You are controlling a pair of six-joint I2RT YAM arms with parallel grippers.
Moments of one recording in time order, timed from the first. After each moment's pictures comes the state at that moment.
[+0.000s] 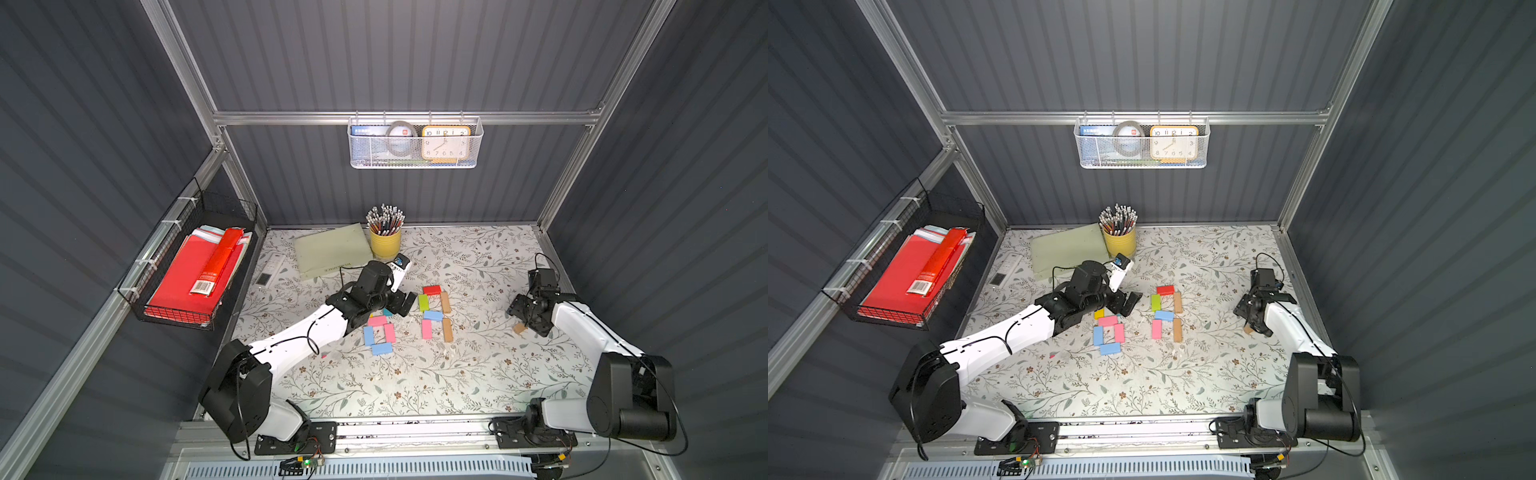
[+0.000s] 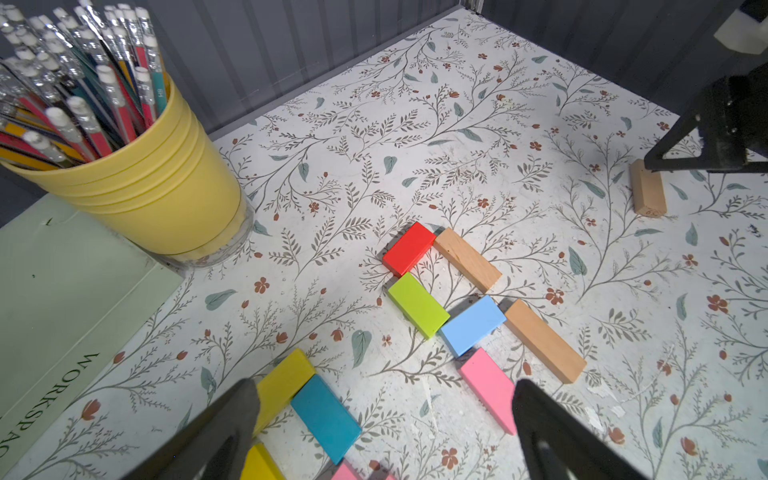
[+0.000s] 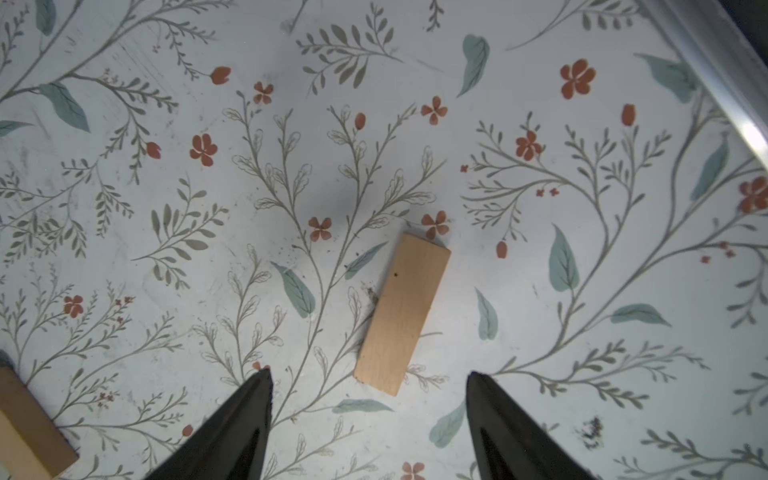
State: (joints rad) left arm -0.70 1.45 1.01 -0.14 0.01 0.02; right arm -0.04 1.36 0.80 -0.61 0.14 0.57
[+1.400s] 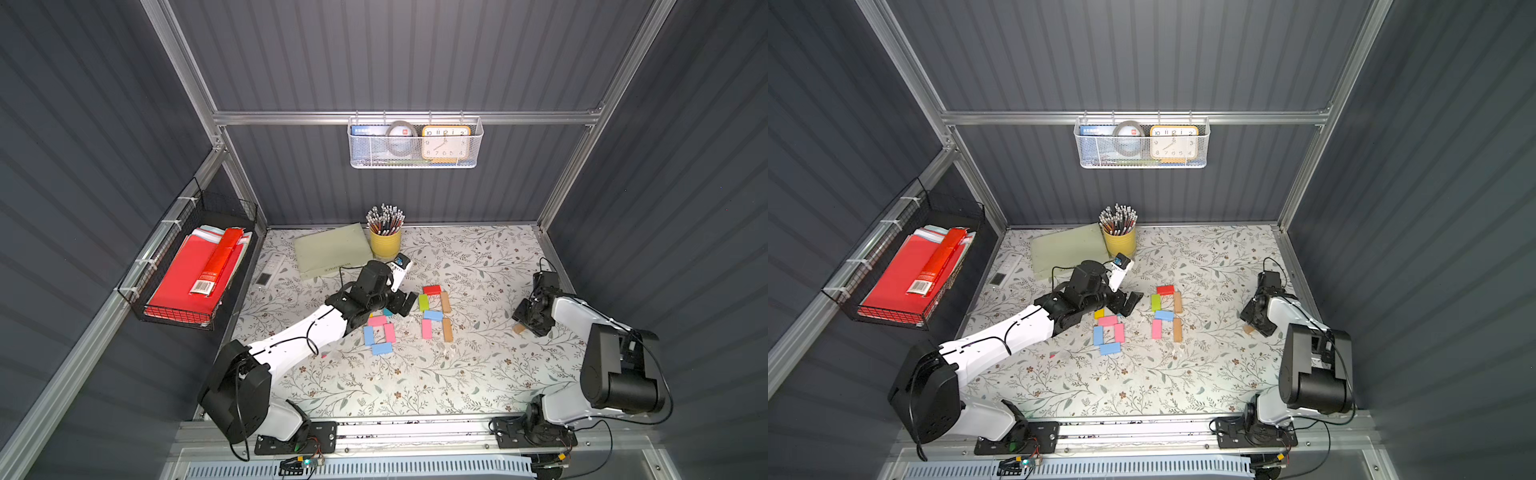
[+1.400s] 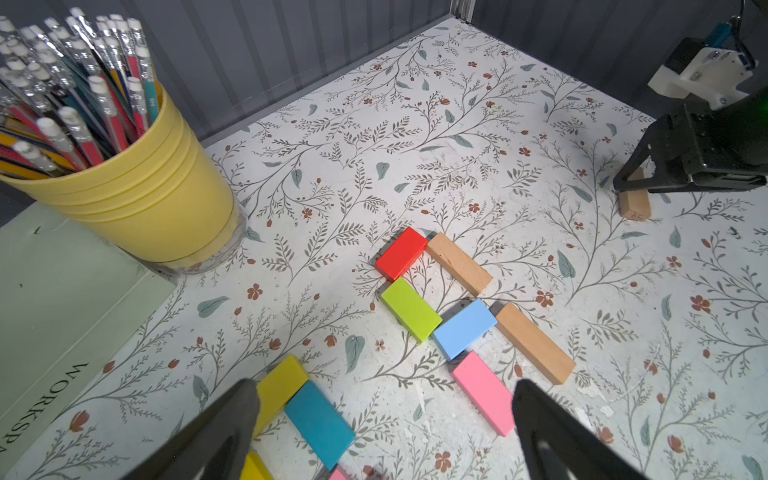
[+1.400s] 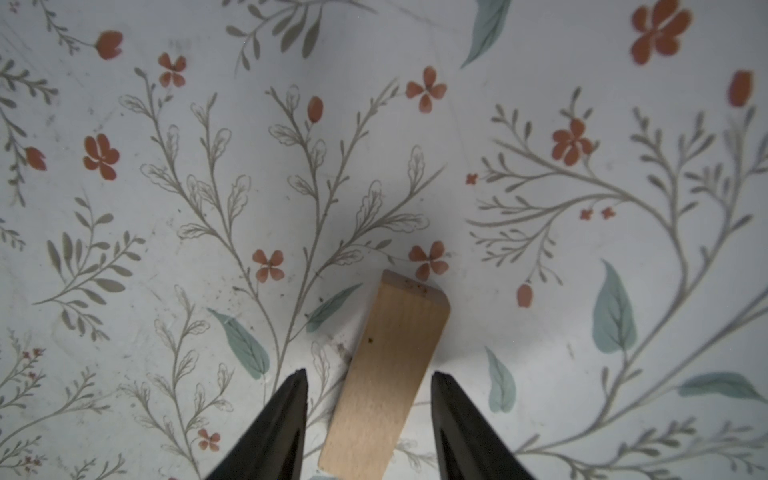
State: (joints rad) left arm -0.70 1.45 1.01 -0.13 0.03 0.02; right arm -0.13 1.51 0.80 -0.53 0.05 0.52
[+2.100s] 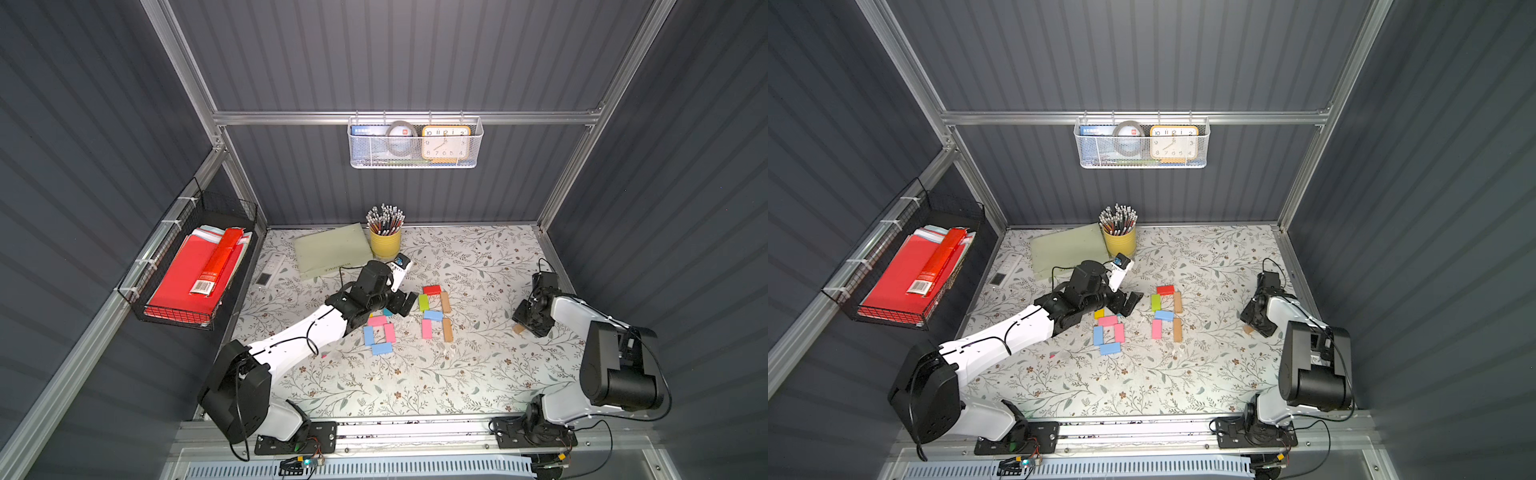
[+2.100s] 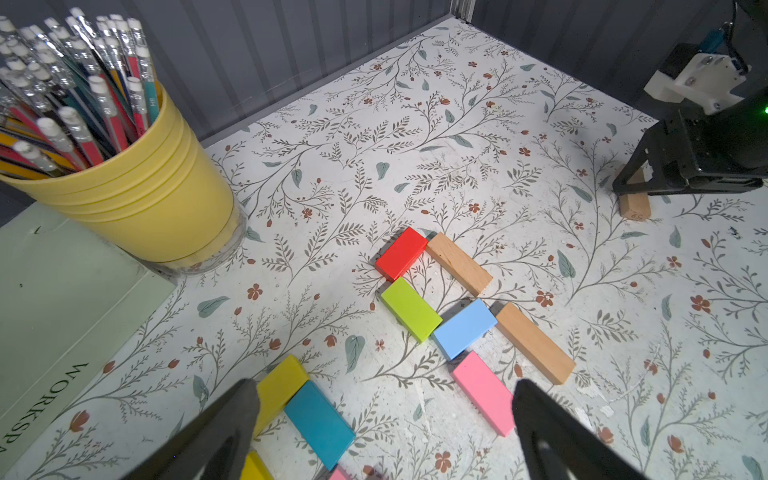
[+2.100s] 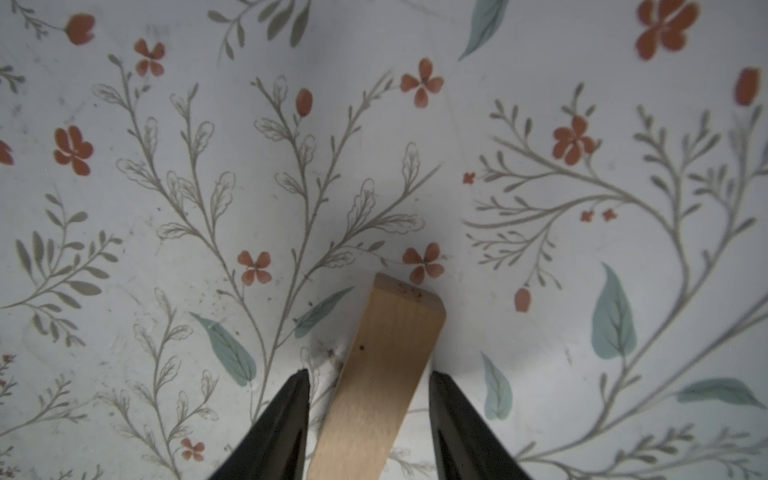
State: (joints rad) left arm -0.70 1.45 1.01 -0.13 0.03 0.01; right arm -0.13 1.53 0.80 -0.53 0.07 0.51
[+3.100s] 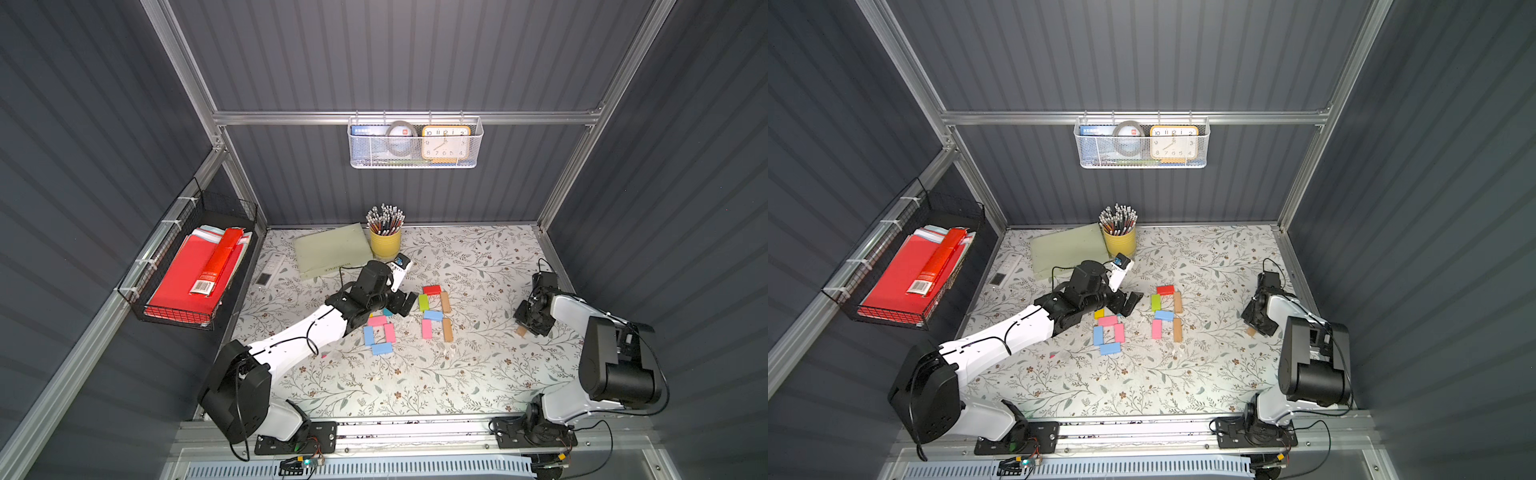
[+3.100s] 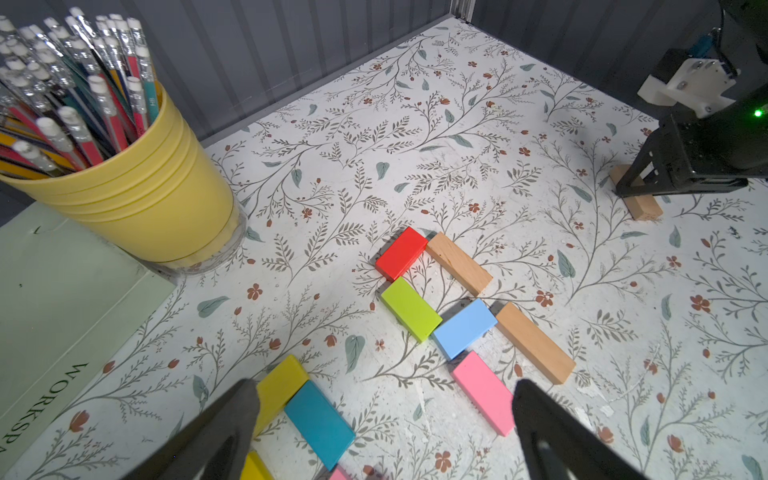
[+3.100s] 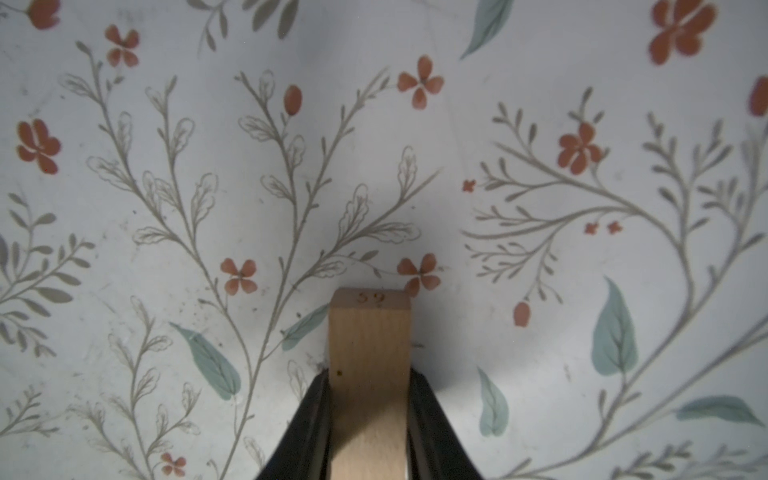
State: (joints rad) left arm -0.70 1.45 1.01 -0.13 0.03 0.02; right arm -0.13 1.56 0.81 -0.53 0.05 0.47
